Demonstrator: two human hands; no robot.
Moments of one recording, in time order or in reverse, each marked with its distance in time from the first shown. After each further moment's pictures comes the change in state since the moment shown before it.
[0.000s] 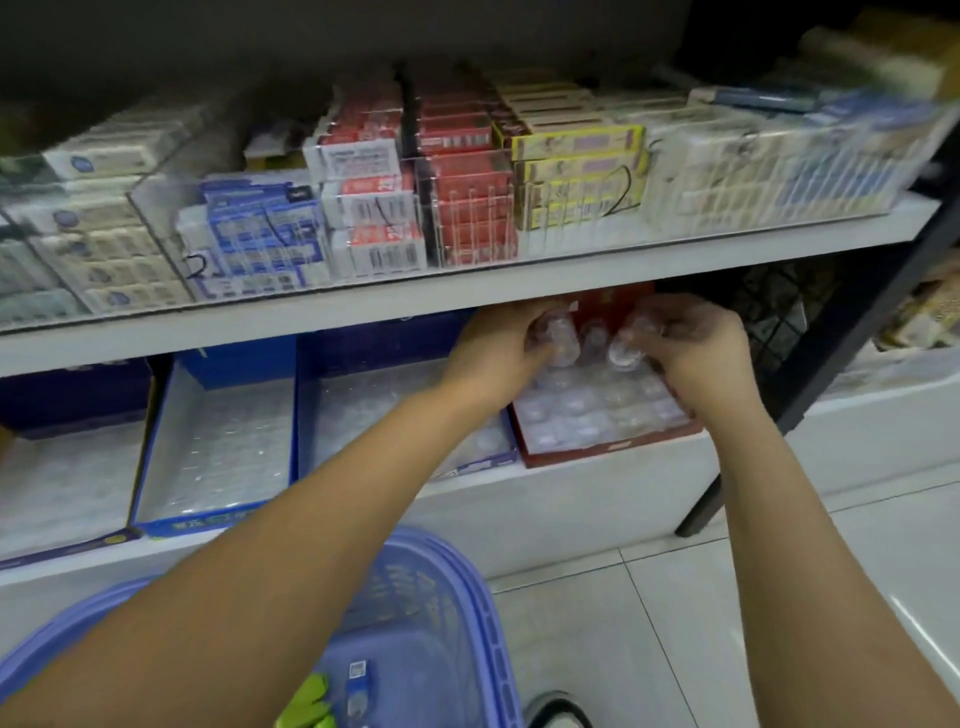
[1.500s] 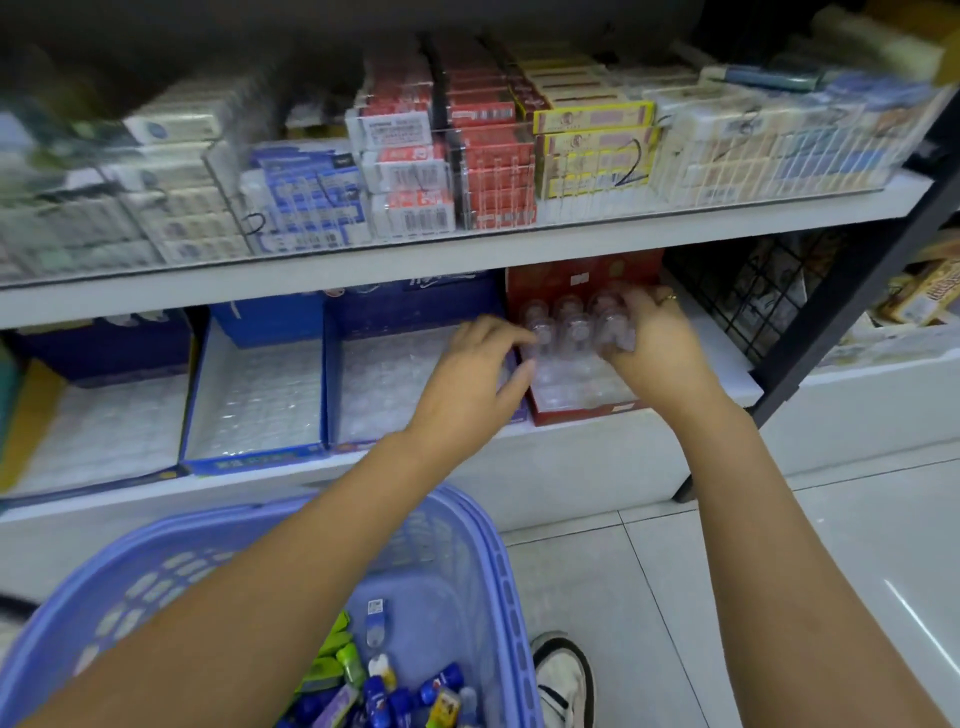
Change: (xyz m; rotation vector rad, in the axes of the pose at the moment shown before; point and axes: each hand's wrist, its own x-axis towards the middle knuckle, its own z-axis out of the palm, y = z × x) left_hand -0.075 -0.010 -0.001 0.055 0.118 0.080; right_hand -0.019 0.003 0.025 -0.537 -0.179 -0.188
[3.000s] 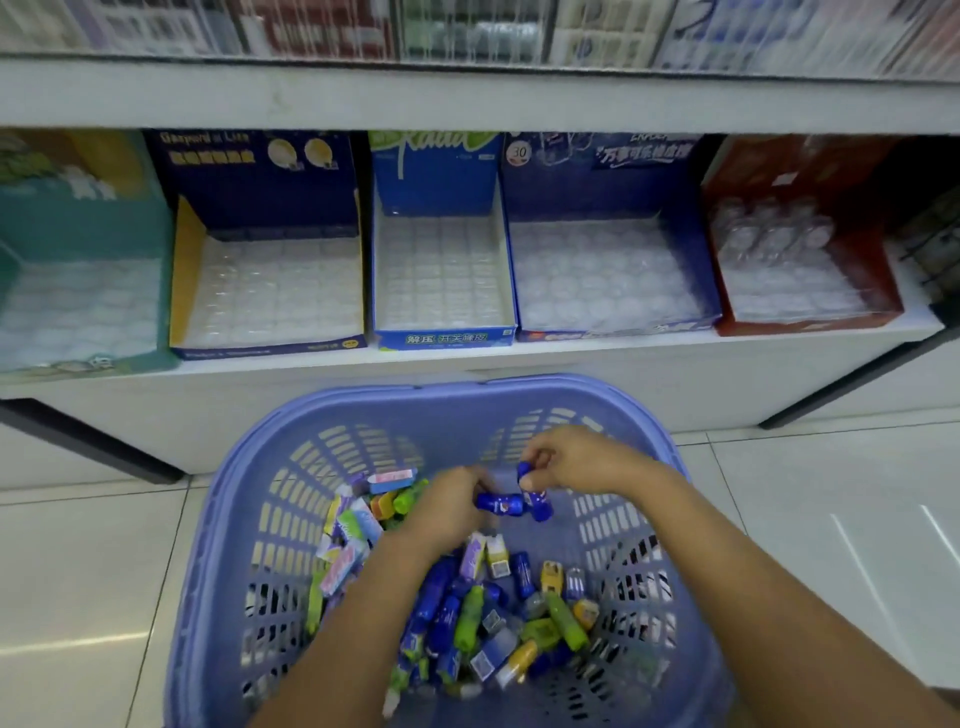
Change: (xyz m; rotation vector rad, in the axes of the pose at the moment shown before) left_hand -0.241 -0.155 -0.006 -0.228 -0.649 -0.684; right_hand -0.145 -0.143 0.171 0.023 -1.059 0.017
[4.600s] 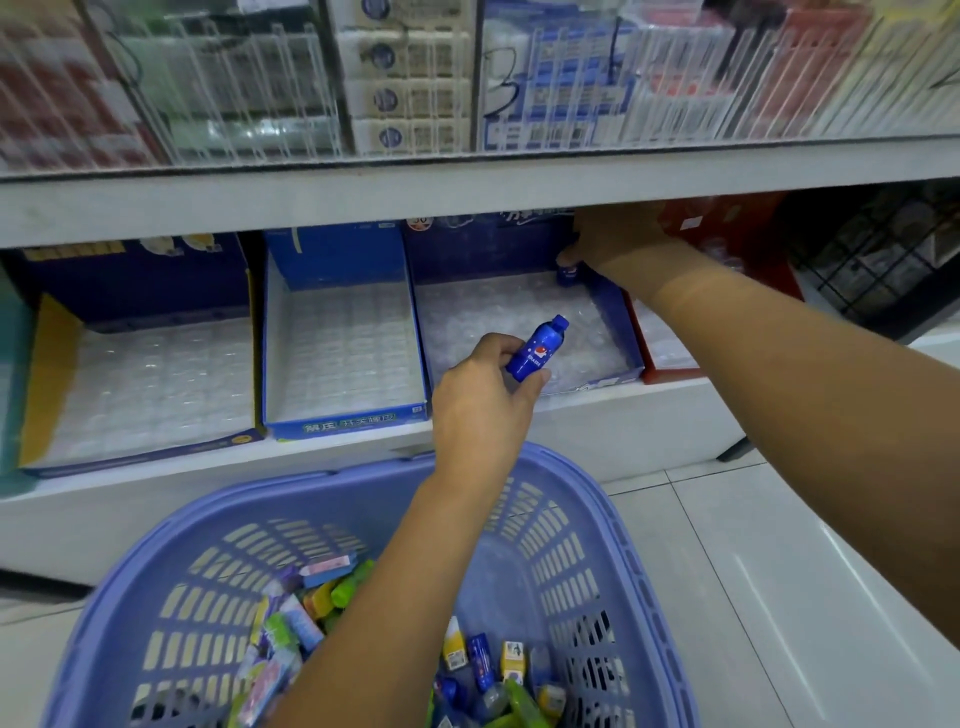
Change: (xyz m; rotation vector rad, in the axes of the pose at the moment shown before) left_hand 0.049 0.175 -0.058 -0.220 0.702 0.245; right_hand 0.021 0.003 -0.234 -0.434 0.724 0.173
